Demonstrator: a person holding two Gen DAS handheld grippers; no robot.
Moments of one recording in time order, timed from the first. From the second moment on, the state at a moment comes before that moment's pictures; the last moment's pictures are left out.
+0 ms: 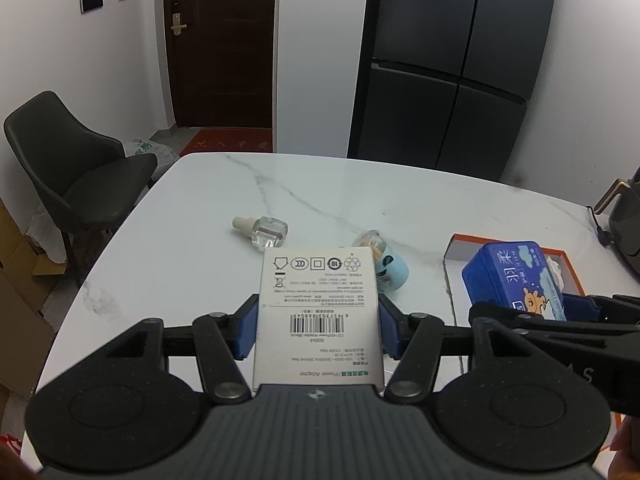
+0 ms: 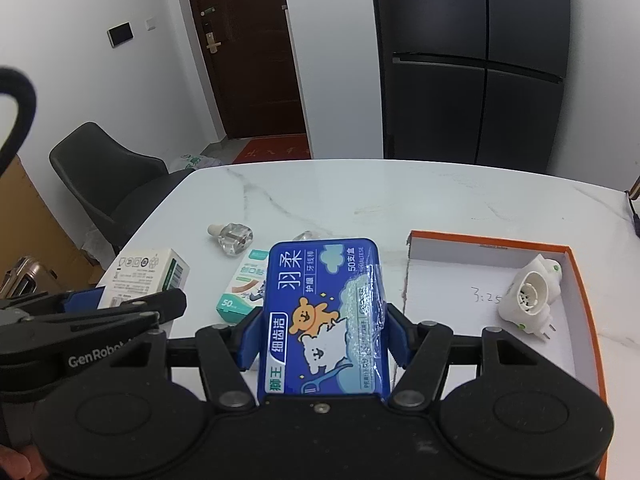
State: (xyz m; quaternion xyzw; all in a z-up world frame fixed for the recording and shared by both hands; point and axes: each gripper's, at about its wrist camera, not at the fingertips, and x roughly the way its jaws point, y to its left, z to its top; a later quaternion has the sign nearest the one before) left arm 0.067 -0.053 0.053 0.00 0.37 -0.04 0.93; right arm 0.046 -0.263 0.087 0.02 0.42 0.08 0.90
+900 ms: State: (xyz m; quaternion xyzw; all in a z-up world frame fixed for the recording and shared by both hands) left arm 0.057 -0.078 0.053 0.00 0.38 -0.05 0.93; right arm 0.028 -0.284 0.099 0.02 0.42 0.06 0.91
